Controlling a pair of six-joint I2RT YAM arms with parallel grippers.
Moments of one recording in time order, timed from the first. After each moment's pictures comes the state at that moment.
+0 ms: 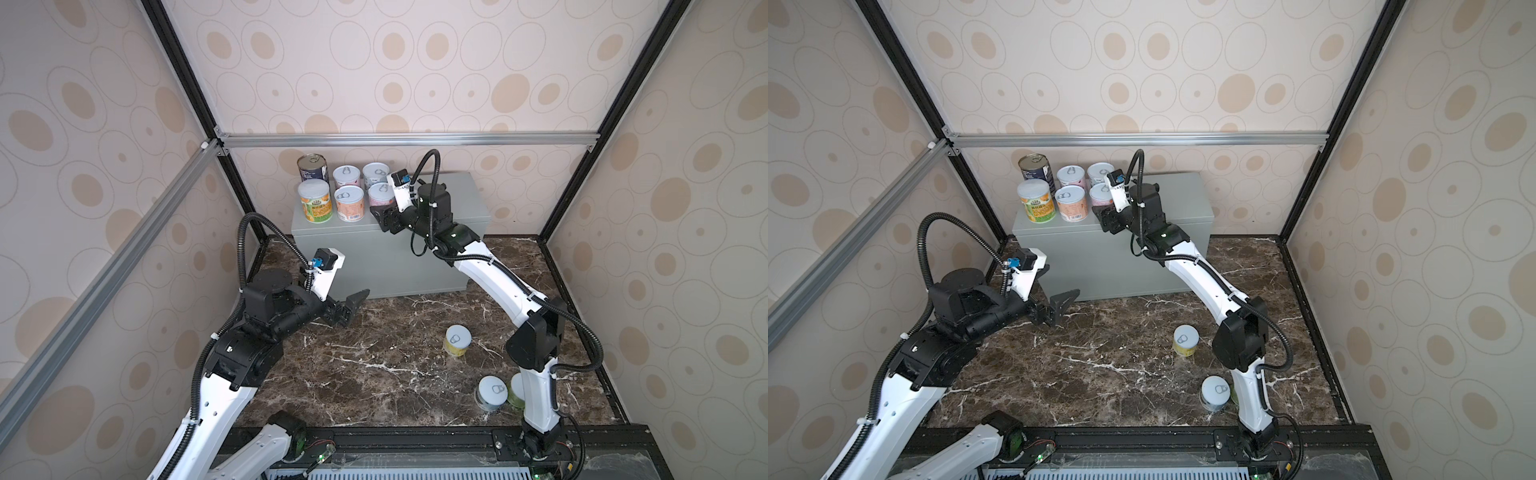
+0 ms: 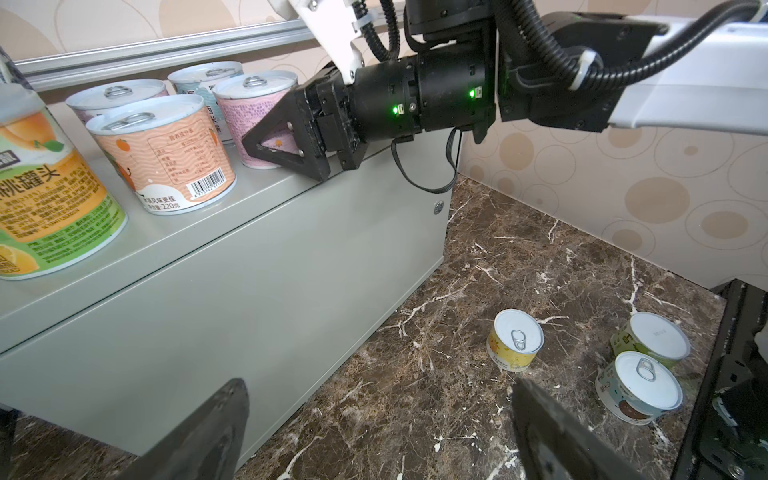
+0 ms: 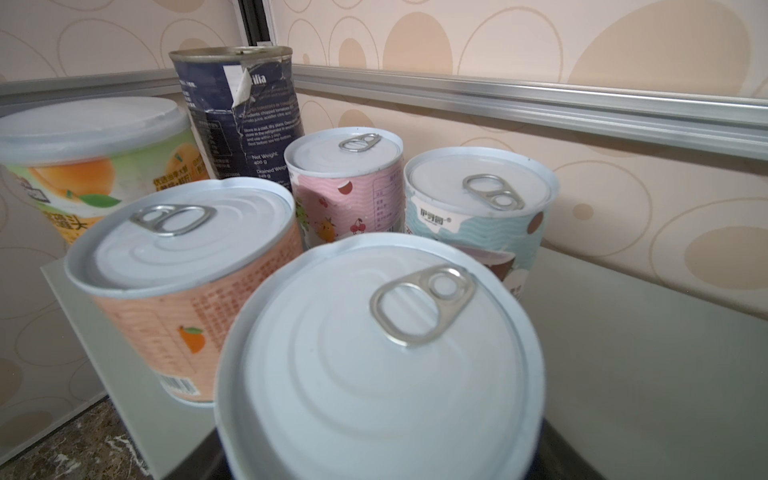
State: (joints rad) left arm -0.42 0.85 1.16 -0.59 0.26 0.13; right arm 0.63 2.06 2.14 -0.23 -0.10 0.00
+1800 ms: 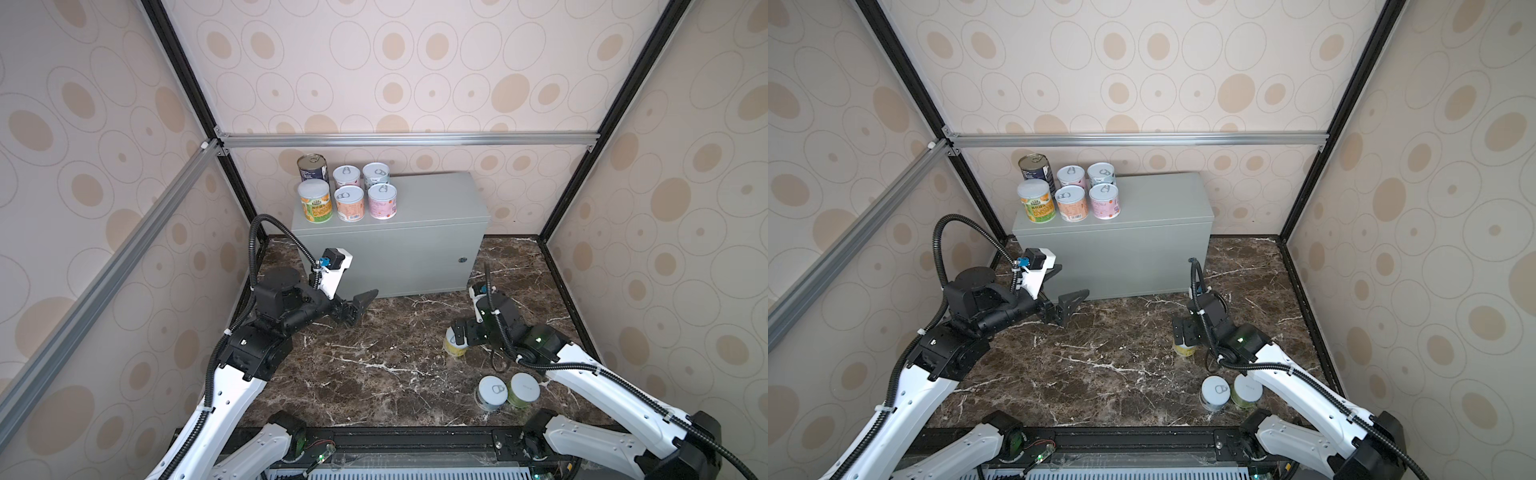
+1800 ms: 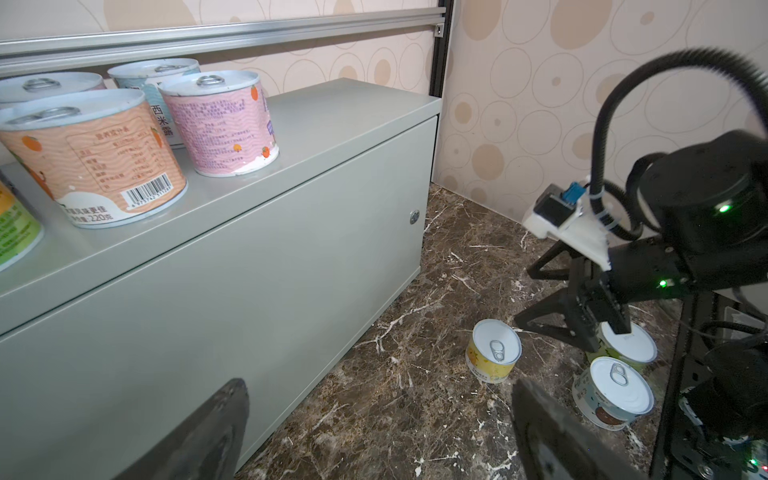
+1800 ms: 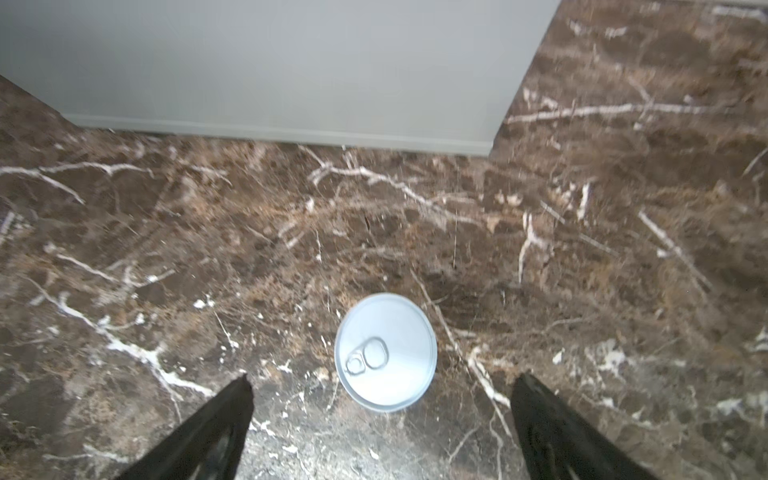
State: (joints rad) left arm -0.42 0.88 1.08 -0.46 0.35 0.10; right arm 0.67 1.04 0.81 -0.63 0.26 0.40
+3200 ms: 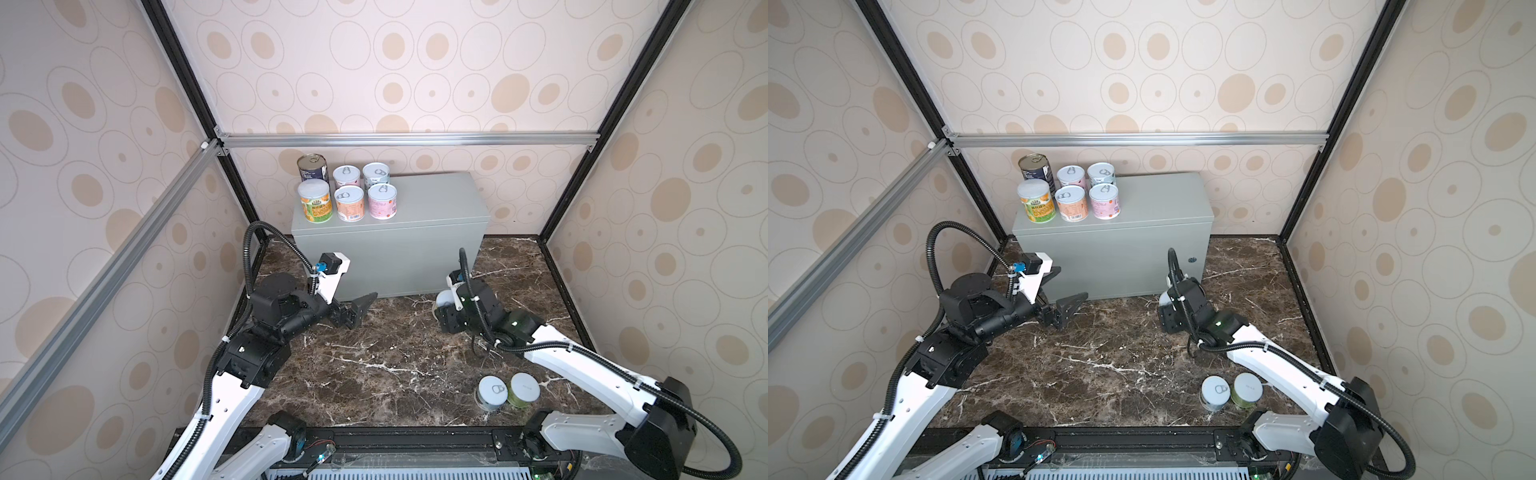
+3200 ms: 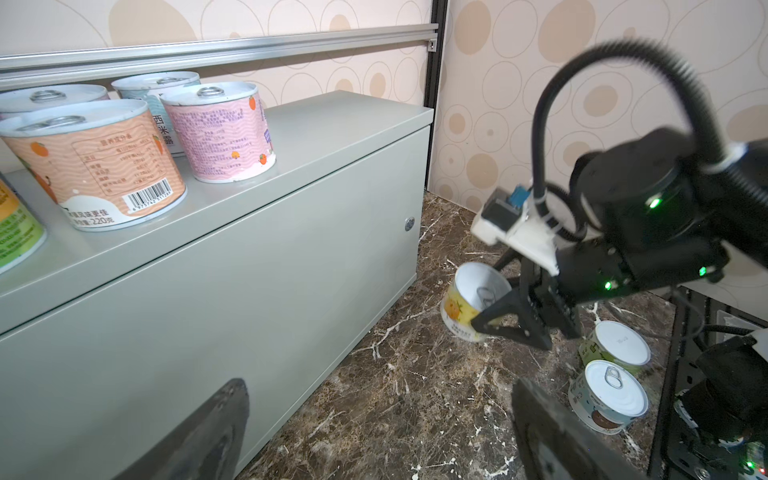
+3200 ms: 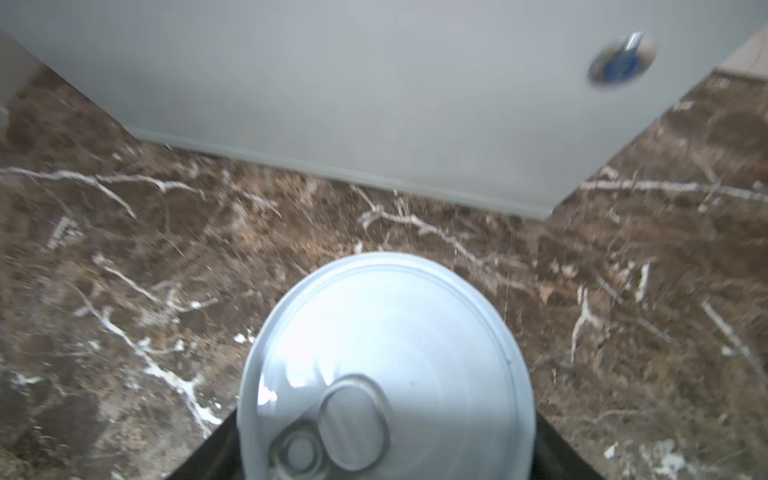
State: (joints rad) left arm -0.42 0.83 1.04 -0.43 0.35 0.09; right arm 0.72 1.21 1.04 -0.53 0.24 0.27
